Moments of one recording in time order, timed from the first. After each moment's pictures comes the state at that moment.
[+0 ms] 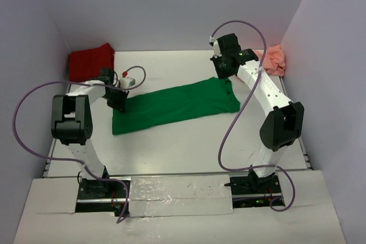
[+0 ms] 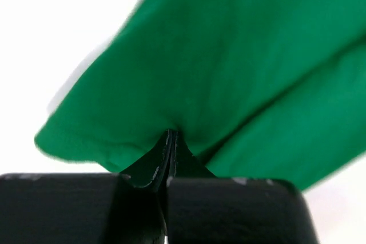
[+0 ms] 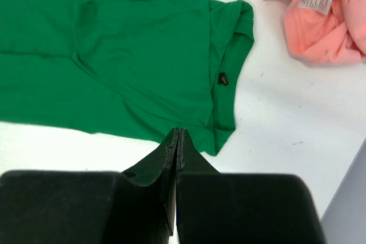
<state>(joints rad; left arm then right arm) -0.05 1.89 1.23 -0.58 0.24 0.40 0.32 1.74 1.68 -0.86 0.12 -0.09</state>
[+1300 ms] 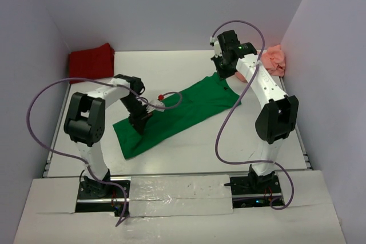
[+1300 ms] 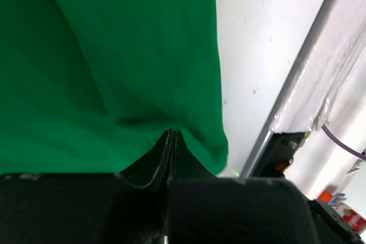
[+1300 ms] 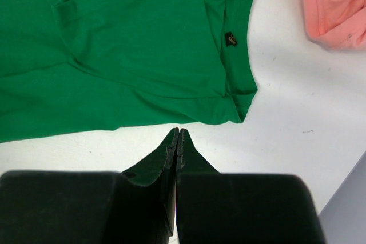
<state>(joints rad) -0.37 1.92 1.35 -1.23 0.52 0.93 0.29 1.85 1.83 -1.03 0.06 -0.09</state>
